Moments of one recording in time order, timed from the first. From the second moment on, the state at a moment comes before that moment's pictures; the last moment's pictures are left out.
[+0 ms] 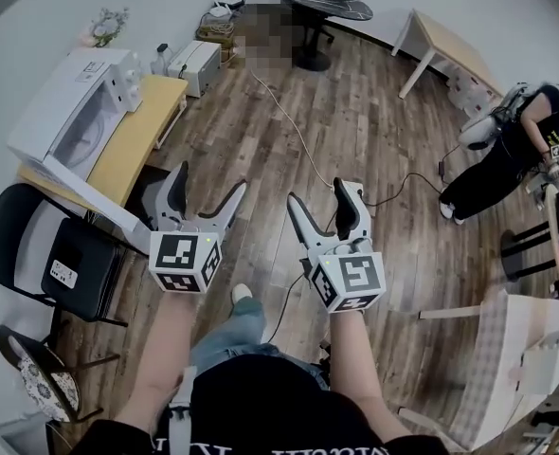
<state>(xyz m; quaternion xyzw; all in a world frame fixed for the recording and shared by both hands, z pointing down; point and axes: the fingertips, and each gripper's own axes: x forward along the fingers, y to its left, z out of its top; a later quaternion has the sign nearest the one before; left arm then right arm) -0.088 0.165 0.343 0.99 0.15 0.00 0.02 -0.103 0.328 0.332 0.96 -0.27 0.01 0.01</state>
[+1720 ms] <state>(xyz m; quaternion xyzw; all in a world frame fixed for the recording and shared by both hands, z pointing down) 0.211 -0.023 0.365 0.97 -0.24 0.01 0.04 0.341 0.111 0.333 0.80 -0.60 0.01 0.01</state>
